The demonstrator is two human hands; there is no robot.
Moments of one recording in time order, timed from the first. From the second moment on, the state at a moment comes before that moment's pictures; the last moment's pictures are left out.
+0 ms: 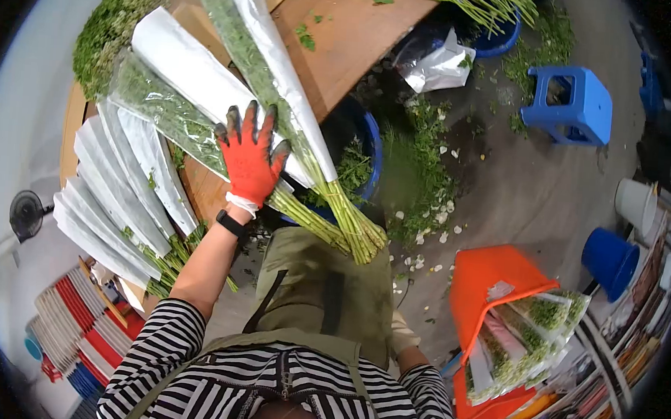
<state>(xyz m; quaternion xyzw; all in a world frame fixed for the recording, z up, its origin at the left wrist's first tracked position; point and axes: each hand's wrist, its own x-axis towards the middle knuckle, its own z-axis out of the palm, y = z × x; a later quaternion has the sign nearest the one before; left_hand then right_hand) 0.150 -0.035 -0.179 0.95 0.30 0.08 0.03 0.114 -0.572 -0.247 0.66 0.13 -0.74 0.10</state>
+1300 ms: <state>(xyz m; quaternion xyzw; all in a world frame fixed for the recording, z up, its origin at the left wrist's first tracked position) -0.054 -0.232 -0.221 0.79 0.34 0.27 0.44 0.230 -0.264 -0.204 0.66 0.28 -0.54 -0.44</state>
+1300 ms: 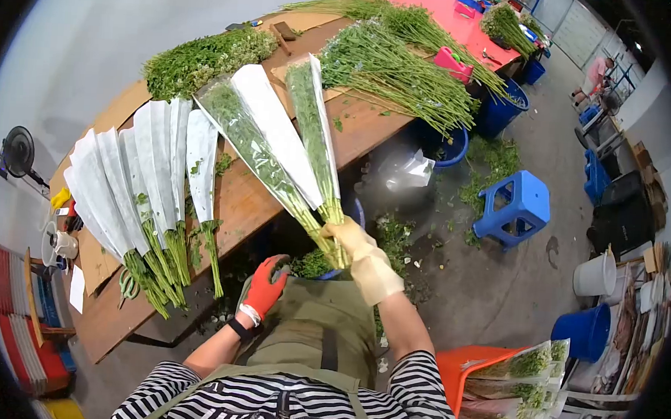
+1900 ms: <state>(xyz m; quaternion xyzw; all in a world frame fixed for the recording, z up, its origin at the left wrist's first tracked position) -0.008 -0.205 -0.263 0.22 0.19 0.17 0.94 0.128 -0.271 -0.136 0.84 0.27 -0.39 -0.27</state>
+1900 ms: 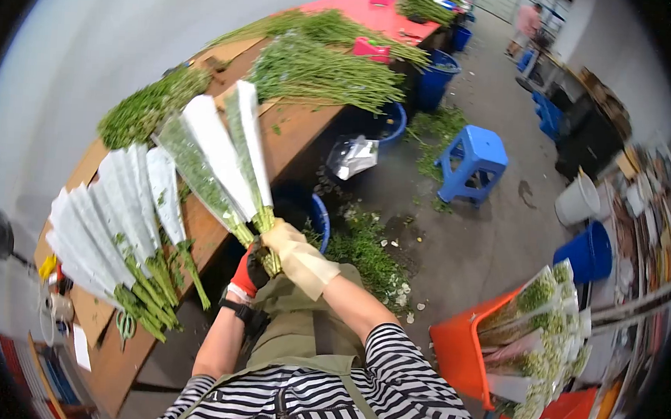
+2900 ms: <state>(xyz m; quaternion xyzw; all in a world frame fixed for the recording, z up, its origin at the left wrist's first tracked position) -0.046 -0.160 -0.269 0.57 0.52 0.34 0.53 0.147 -0.255 -0.102 0.74 0.22 -0.46 -0.45</state>
